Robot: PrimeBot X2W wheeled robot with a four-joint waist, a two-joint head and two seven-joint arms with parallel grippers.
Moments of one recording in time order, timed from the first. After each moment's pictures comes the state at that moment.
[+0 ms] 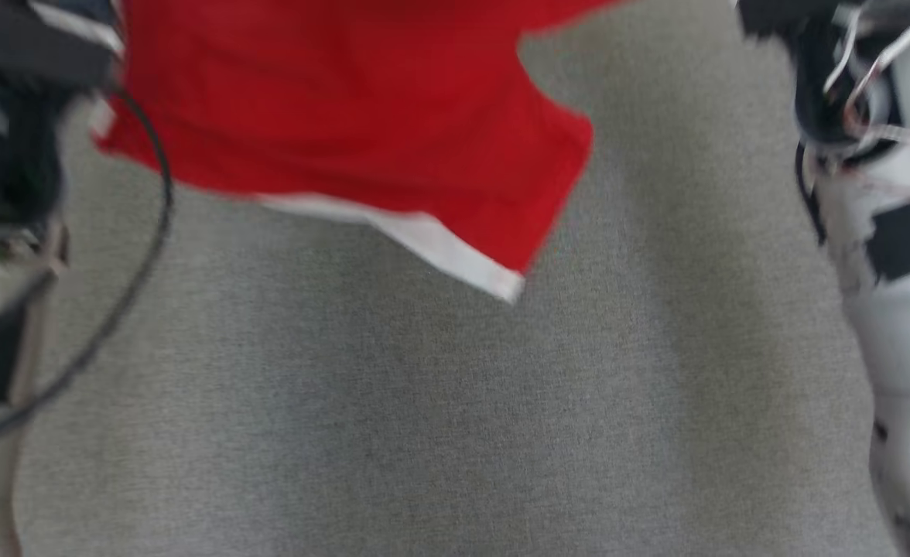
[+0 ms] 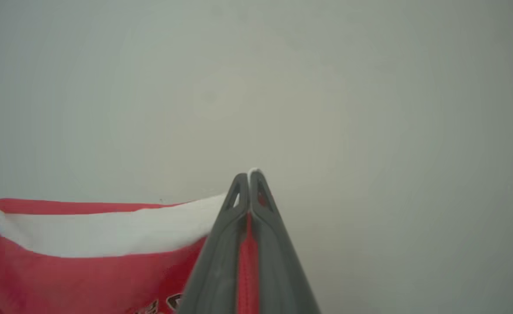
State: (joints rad) left arm -1.04 0.39 -0.26 0.17 -0.99 -0.05 0.00; right arm -1.14 -0.21 0.24 0.43 0.58 0.13 -0.08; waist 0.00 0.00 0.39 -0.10
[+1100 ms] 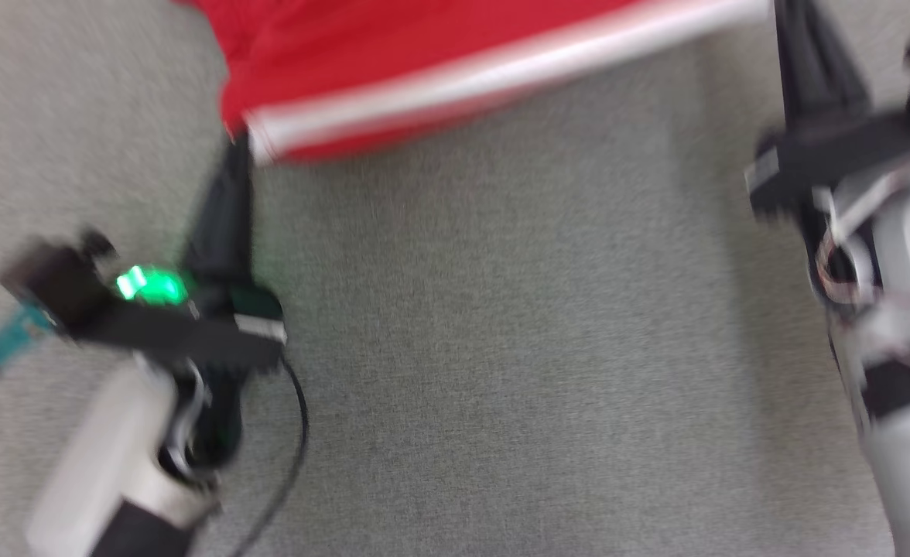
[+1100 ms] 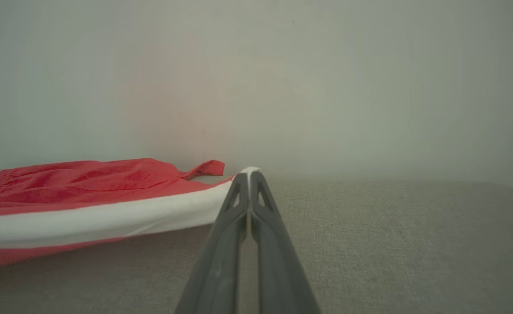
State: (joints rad) left arm -0.66 0.30 -0.39 0.21 -0.99 -0.13 -0.26; right arm -0.89 -0.28 0.19 0.42 0.39 0.13 -0.09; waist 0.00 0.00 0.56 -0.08
